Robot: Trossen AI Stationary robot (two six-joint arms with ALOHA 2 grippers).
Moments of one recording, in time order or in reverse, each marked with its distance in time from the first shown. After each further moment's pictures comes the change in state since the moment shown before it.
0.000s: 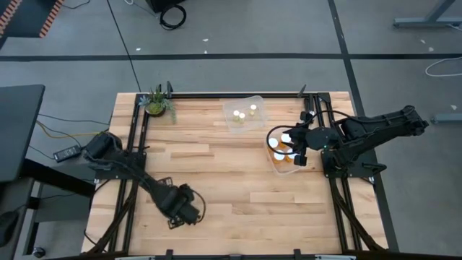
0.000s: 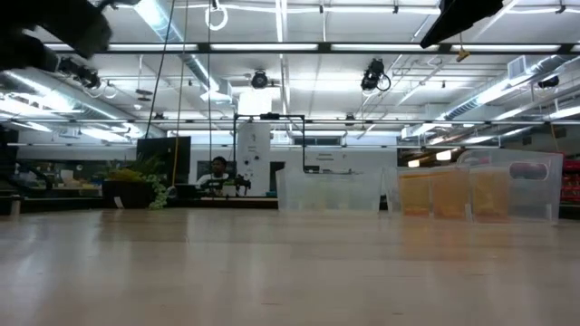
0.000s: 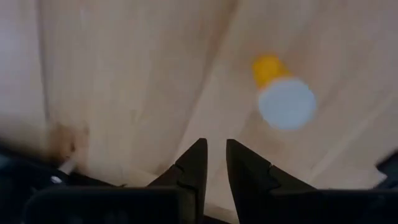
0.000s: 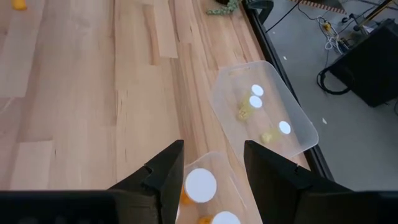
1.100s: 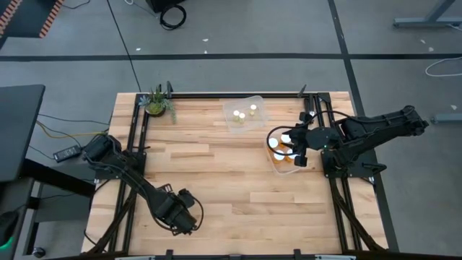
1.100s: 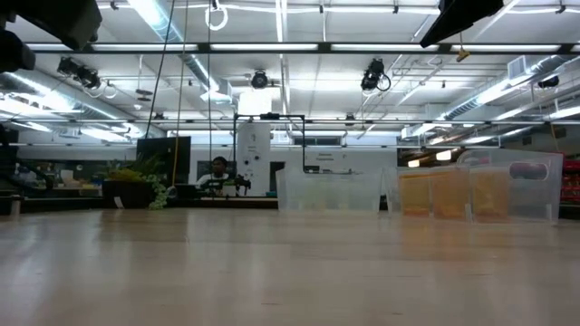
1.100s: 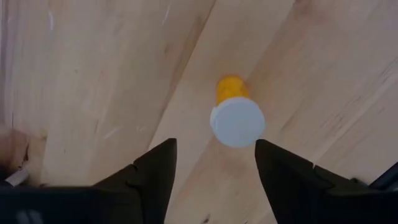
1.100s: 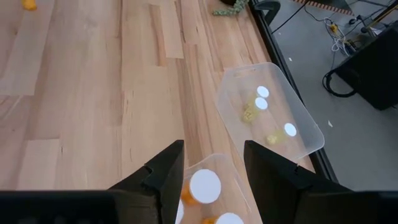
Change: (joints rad) left arm -0.057 0.014 0.001 0.119 -0.061 -0.169; right arm 0.000 0.000 0.000 0.005 -0.023 -0.011
